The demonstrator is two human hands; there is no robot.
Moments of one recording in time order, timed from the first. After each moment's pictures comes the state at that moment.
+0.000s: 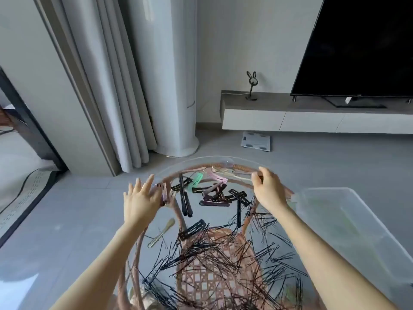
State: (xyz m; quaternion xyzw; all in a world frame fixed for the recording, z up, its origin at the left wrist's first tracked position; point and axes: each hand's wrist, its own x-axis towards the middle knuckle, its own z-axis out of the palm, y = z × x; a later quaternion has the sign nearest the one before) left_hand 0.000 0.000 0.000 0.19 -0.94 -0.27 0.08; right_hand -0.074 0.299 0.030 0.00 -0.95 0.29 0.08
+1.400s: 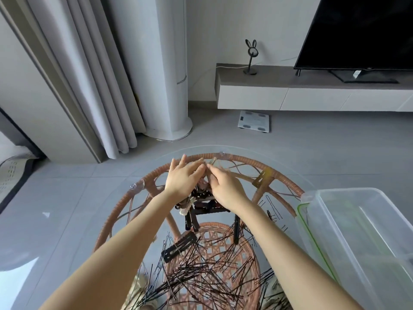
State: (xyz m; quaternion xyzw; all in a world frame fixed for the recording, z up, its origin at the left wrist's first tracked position) left_hand -0.119 0.083 -0.024 -0.02 -0.95 -0.32 -0.02; right_hand -0.111 0.224 -0.011 0.14 -0.94 0.31 -0.07
